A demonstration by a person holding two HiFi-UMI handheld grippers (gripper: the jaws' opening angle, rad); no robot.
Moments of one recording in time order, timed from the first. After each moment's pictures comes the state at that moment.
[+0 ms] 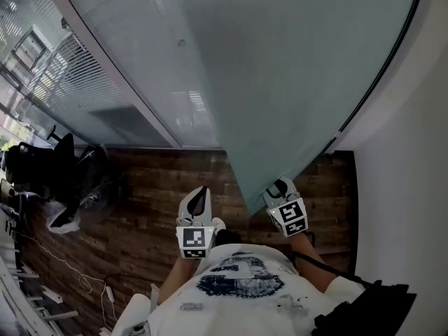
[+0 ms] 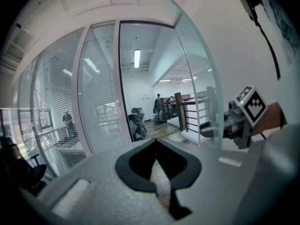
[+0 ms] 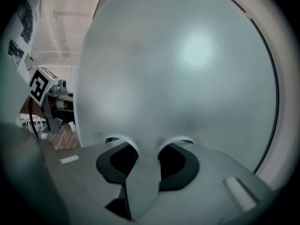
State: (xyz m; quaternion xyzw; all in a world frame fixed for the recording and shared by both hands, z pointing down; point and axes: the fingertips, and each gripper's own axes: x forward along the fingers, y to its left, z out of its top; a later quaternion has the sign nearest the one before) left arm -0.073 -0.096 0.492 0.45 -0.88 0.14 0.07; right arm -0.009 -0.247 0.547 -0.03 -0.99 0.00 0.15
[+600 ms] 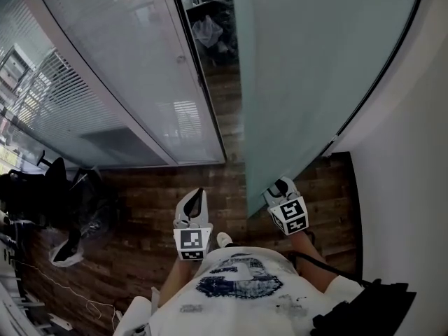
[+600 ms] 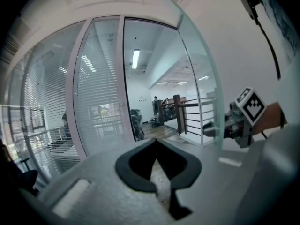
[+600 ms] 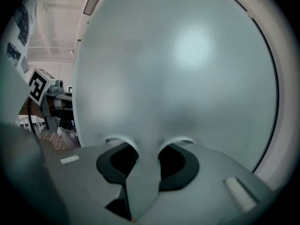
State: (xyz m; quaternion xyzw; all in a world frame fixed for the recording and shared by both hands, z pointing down) left arm -0.187 -0.083 0.509 0.48 -0.86 0.13 0.06; right arm -0.100 -0.246 0.570 0.02 -0.99 0.02 0.16
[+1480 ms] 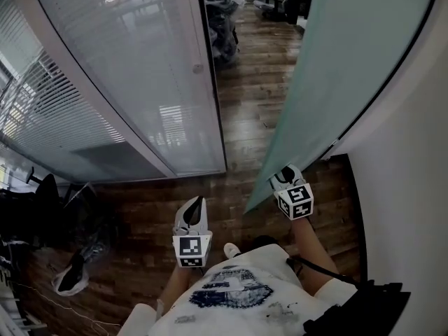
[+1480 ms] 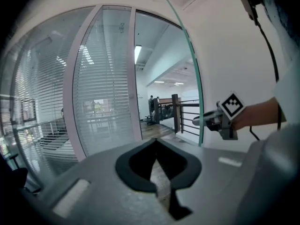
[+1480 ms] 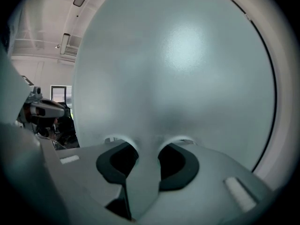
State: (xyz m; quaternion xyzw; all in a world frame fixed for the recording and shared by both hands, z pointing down) left arm -0.279 -0.054 0.527 0.52 -0.84 0.11 0.09; right arm -0.202 -0.282 0.569 0.11 -0.98 0.03 0.15
